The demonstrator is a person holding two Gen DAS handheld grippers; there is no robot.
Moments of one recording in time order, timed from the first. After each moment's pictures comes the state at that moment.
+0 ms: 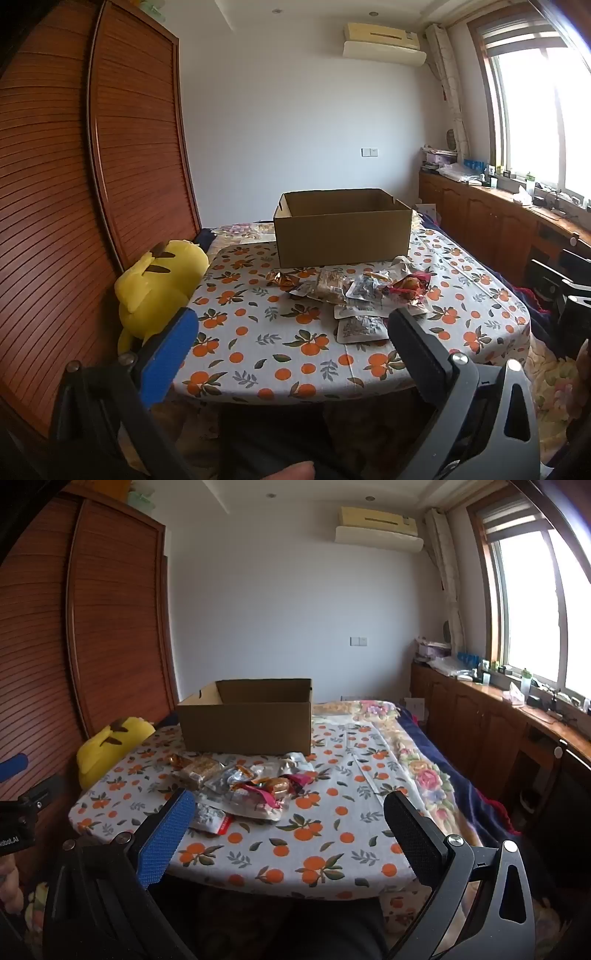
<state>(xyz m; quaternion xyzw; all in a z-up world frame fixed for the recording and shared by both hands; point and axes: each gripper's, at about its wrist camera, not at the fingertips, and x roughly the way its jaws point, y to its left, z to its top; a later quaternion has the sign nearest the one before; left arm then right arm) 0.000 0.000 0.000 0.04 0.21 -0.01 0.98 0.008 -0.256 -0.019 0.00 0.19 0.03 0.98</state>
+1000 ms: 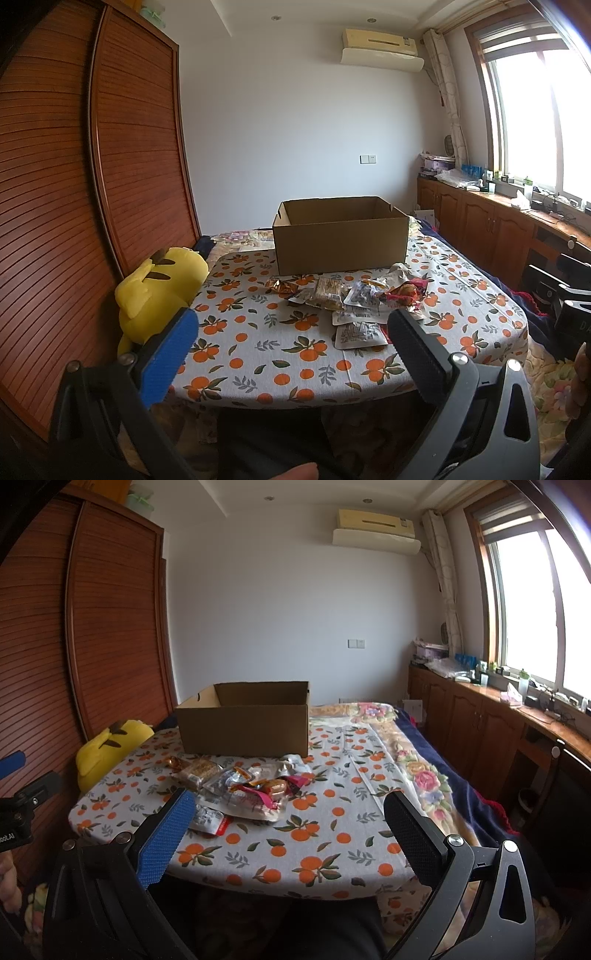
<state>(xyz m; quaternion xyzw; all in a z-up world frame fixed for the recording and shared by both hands) -0.001 0.001 0.007 0.04 0.20 -0.01 0.98 0.005 -0.256 -0.018 0.01 0.19 0.03 0.98</state>
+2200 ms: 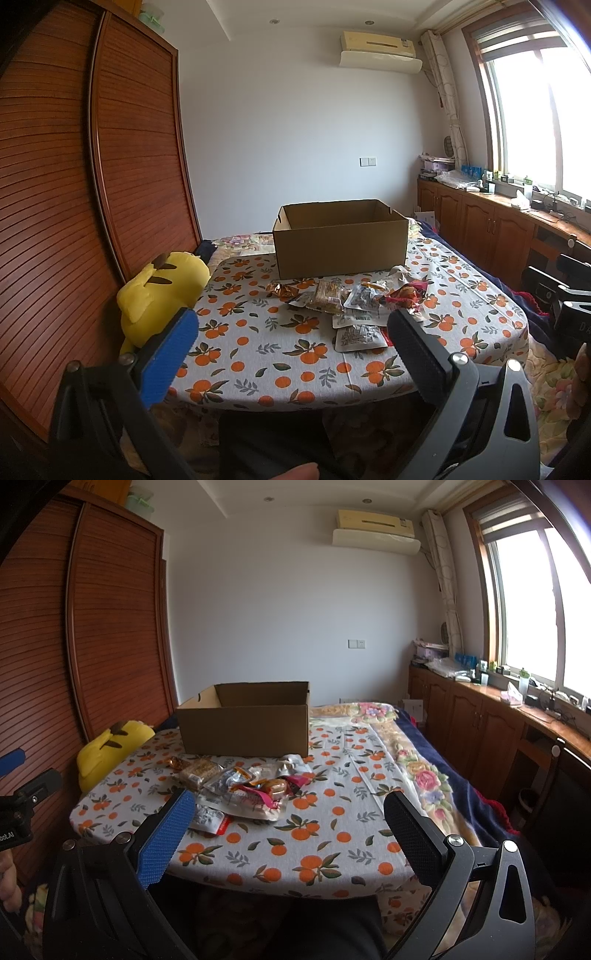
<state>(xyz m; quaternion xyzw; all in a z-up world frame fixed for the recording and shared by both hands) -0.003 0.001 0.009 0.04 0.19 -0.01 0.98 0.003 -0.257 -0.016 0.01 0.19 0.03 0.98</state>
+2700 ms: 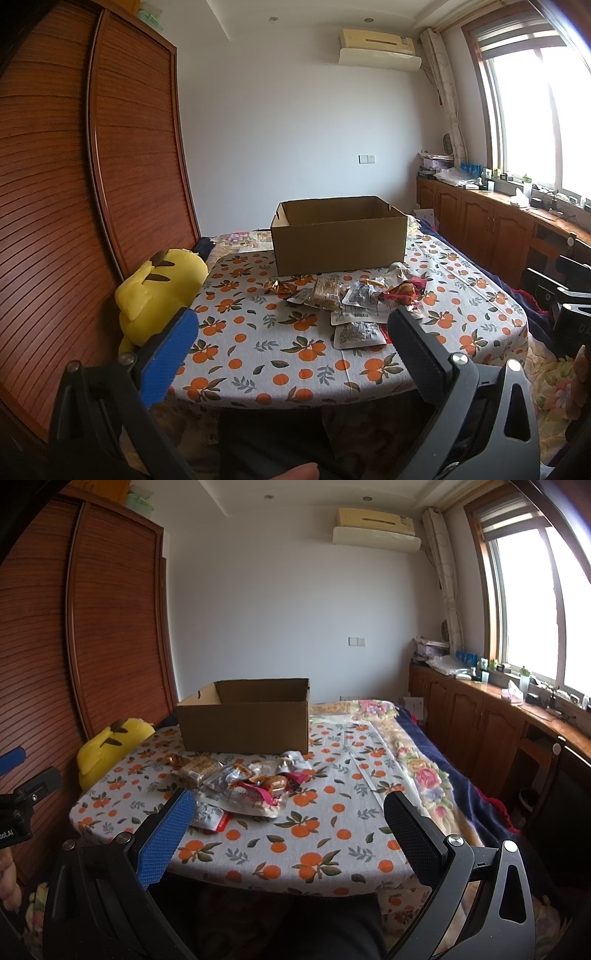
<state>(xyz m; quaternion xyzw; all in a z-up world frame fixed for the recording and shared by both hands) -0.001 0.003 0.012 0.04 0.20 -0.01 0.98 0.004 -0.254 -0.024 0.01 0.19 0.03 0.98</state>
